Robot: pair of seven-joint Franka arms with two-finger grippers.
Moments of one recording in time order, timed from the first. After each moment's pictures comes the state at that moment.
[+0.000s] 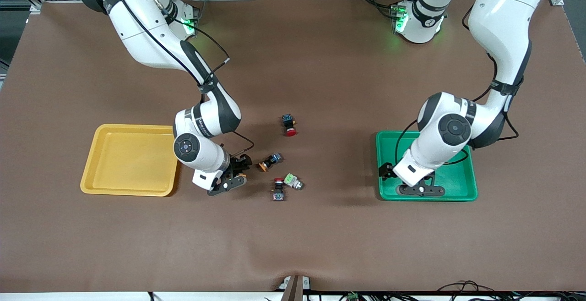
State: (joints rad) left arm -0.01 0.57 -0.35 -1.72 0.22 2.40 -0.37; right arm 0.42 0.76 0.00 -1.60 0.23 2.36 -0.08
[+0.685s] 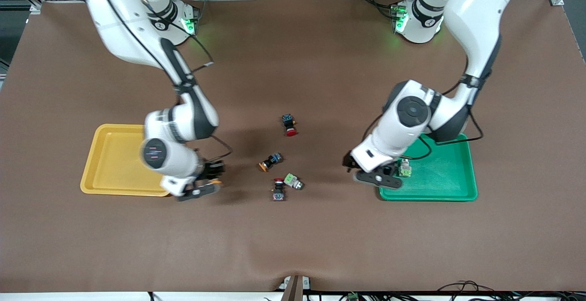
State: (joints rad) left arm -0.18 0.58 -0.36 -1.66 0.24 2.44 -0.37; right arm 0.38 0.63 -0.14 -1.60 0.23 2.18 -0.08
